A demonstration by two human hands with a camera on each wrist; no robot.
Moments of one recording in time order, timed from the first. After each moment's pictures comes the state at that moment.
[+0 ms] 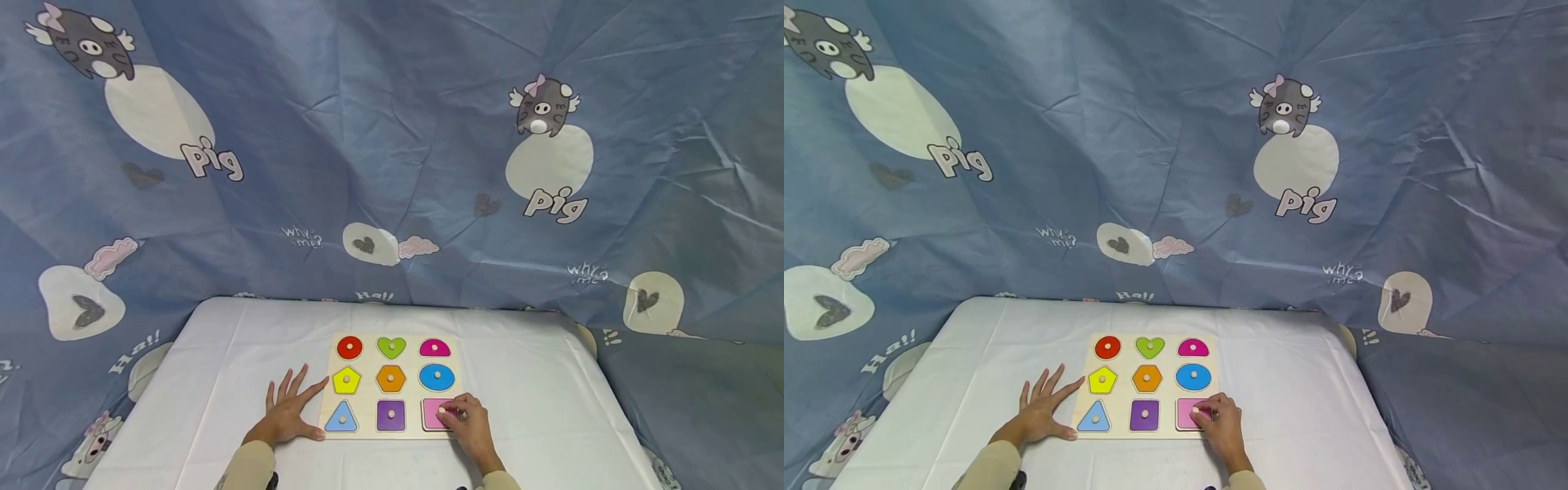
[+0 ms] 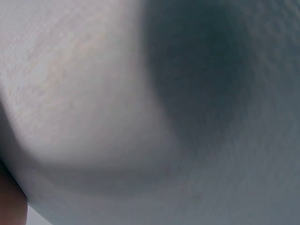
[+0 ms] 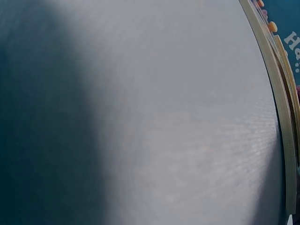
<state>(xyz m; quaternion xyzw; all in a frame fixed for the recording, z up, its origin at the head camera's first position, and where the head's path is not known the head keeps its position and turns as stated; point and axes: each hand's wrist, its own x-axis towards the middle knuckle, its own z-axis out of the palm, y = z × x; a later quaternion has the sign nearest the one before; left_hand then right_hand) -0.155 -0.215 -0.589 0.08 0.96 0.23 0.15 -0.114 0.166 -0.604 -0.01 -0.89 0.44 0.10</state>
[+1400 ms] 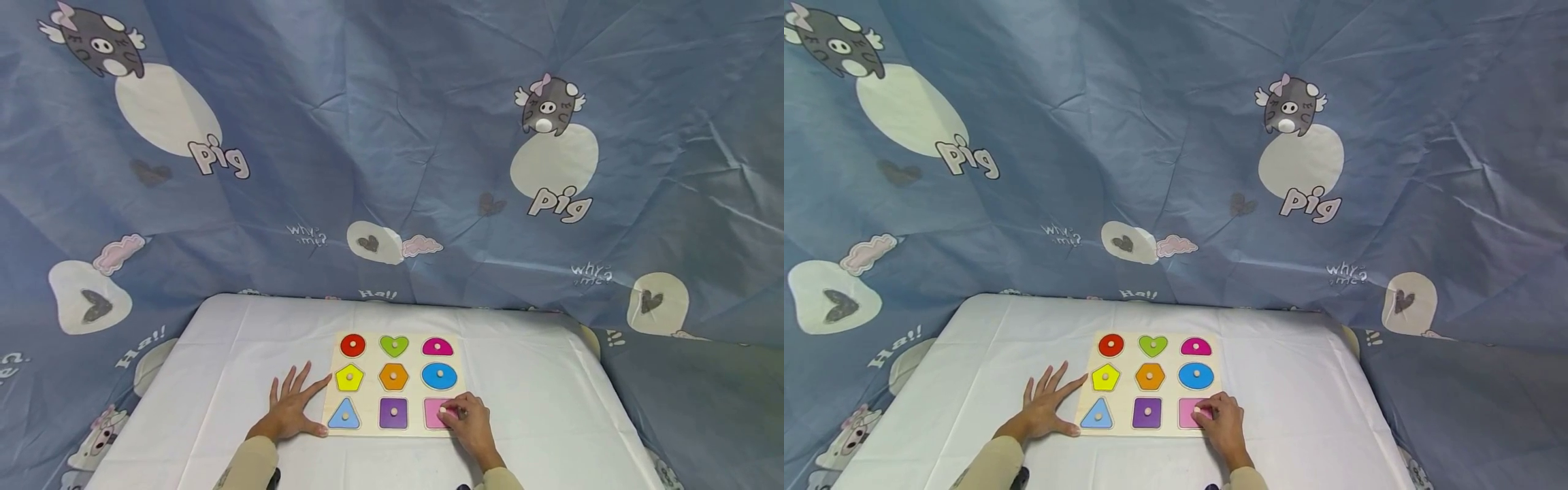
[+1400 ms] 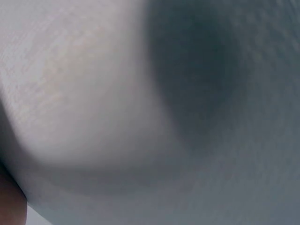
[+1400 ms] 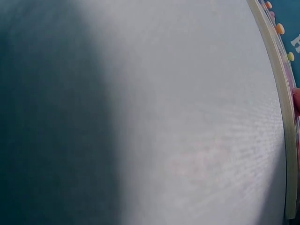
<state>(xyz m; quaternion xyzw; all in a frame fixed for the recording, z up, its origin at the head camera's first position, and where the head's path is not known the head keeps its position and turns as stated) -0.154 -0.214 -0.591 0.08 0.96 0.23 0.15 -0.115 0.163 -0.607 -0.01 -0.91 0.39 0.09</state>
